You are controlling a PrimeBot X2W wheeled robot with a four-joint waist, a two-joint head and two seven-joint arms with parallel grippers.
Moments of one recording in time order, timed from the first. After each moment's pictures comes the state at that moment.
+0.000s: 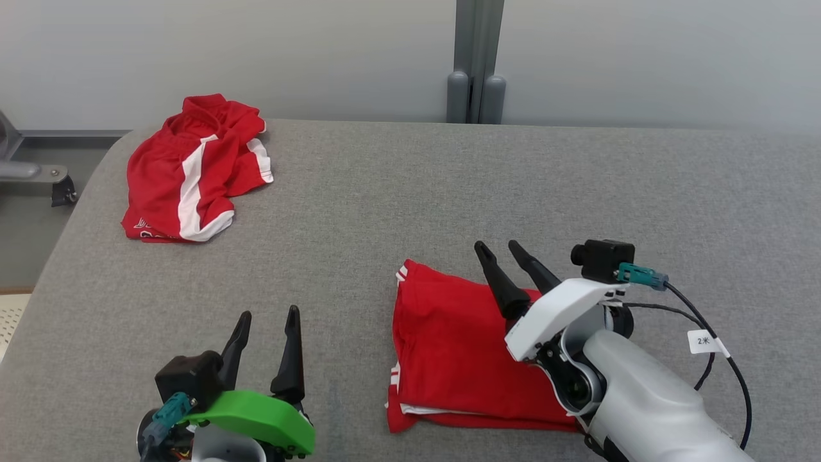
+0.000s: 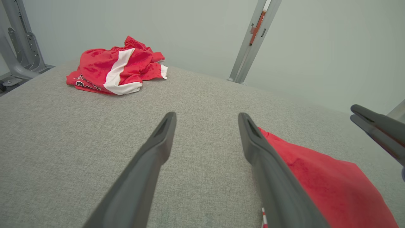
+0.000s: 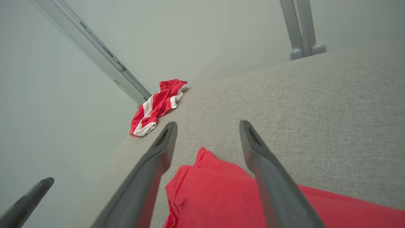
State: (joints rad) left arm -0.07 0.23 -0.43 0.10 -0.62 0.20 -0.16; right arm -0.54 -0.11 0.68 0.71 0.98 0.13 -0.26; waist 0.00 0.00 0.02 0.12
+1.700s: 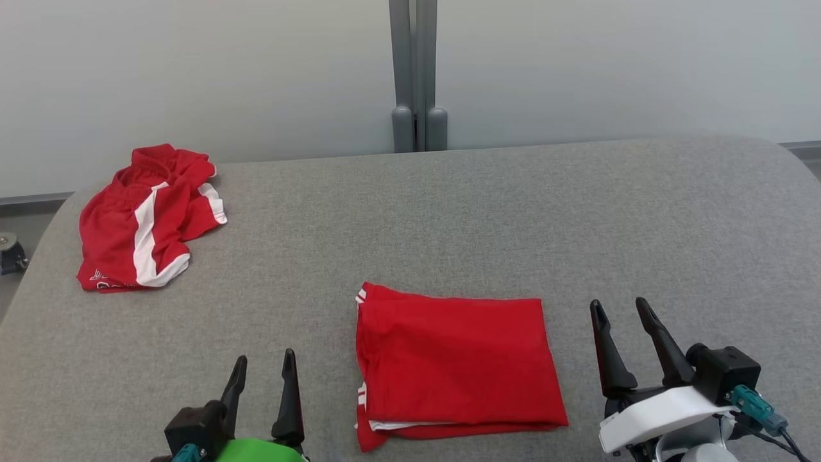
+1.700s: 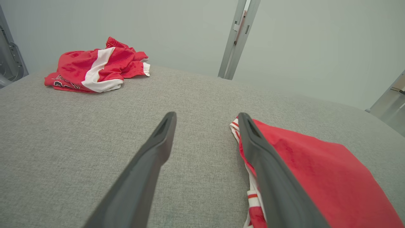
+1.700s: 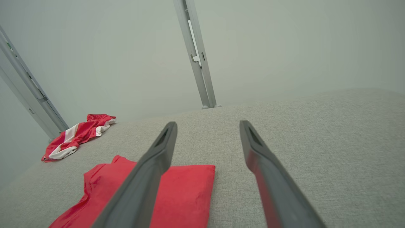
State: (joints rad) left arm 0.03 0.15 -0.35 0.21 -0.51 0.14 -0.26; right arm 0.02 -0.05 0.09 0.16 0.28 0.13 -0.24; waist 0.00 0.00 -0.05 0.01
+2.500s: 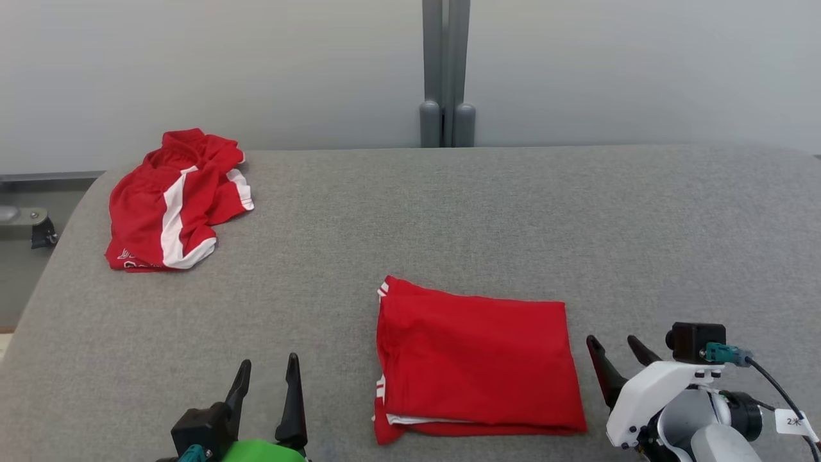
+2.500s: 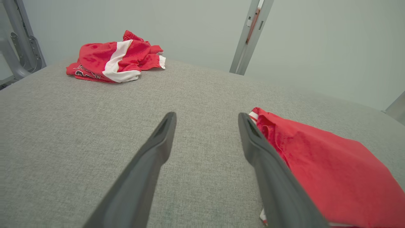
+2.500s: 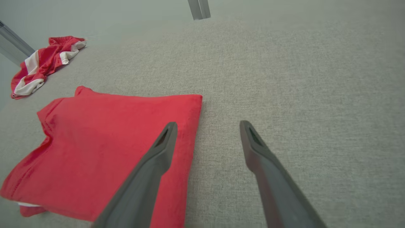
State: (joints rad) left arm 0.03 0.13 -0.34 0.25 -0.48 0.12 -0.26; right arm -0.08 -0.08 0.05 0.34 0.32 0.13 0.13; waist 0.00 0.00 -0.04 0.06
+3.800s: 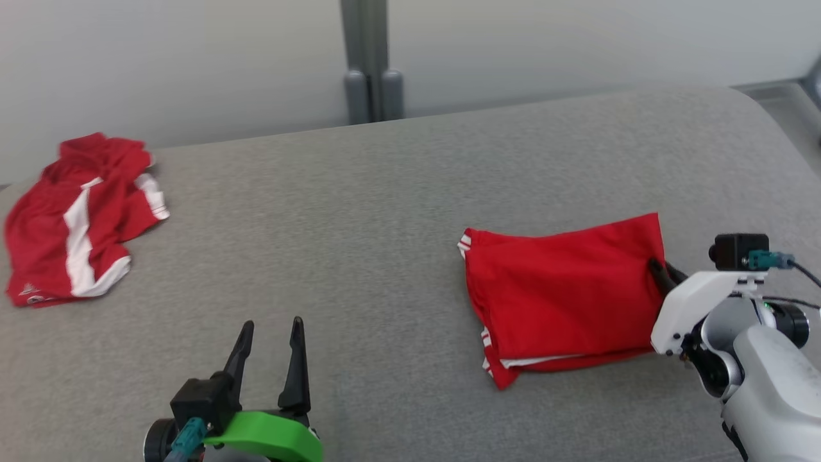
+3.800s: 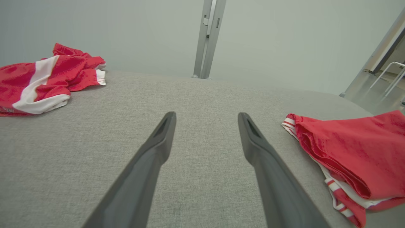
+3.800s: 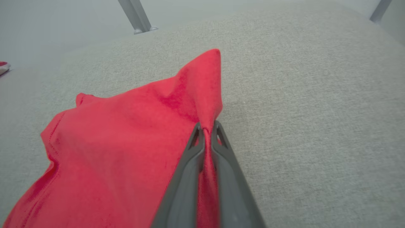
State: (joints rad) left arm -0.02 0.13 -0.34 0.20 -0.44 0.11 -0.26; right arm -0.41 -0.29 0.18 0.68 0.50 0.13 0.10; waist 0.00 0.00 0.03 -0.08
